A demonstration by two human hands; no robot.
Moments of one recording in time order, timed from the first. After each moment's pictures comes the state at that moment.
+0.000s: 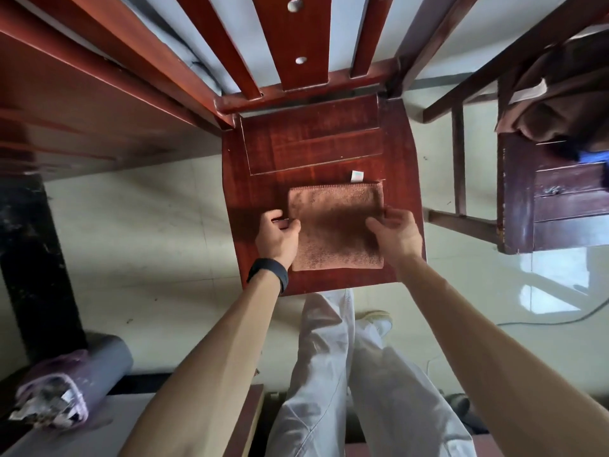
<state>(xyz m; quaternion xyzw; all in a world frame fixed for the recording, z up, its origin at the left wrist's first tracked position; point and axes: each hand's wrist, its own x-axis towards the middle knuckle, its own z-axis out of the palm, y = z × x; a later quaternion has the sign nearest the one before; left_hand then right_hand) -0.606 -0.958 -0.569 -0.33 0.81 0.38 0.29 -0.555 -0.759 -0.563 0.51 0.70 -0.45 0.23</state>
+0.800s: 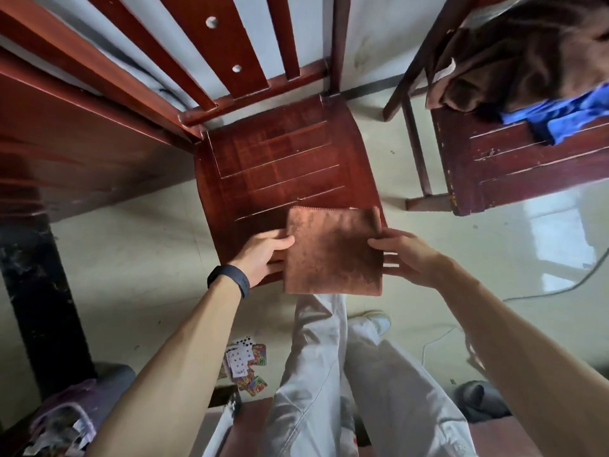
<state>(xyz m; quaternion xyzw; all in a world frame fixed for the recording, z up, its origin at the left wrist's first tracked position) -0.566 -0.953 -0.514 -0.28 0.63 0.51 0.52 -0.460 -0.685 -0.511 0.44 0.46 -0.68 0.36</state>
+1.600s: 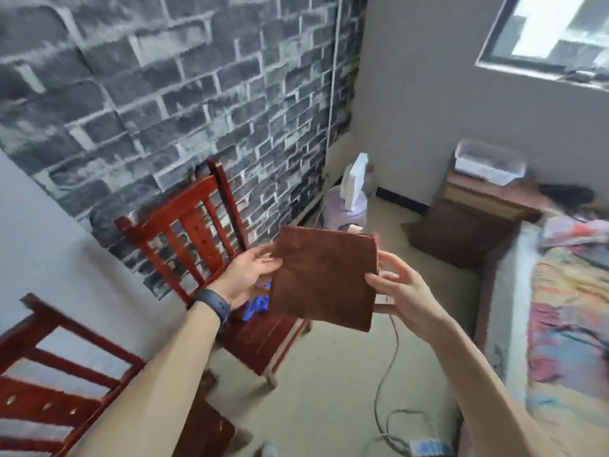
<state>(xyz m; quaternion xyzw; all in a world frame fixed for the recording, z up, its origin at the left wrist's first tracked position) -0.449 -0.536 -0.041 0.27 0.59 0.50 0.58 -0.158 -0.462 -0.017 0.44 0.51 -0.69 -0.26</state>
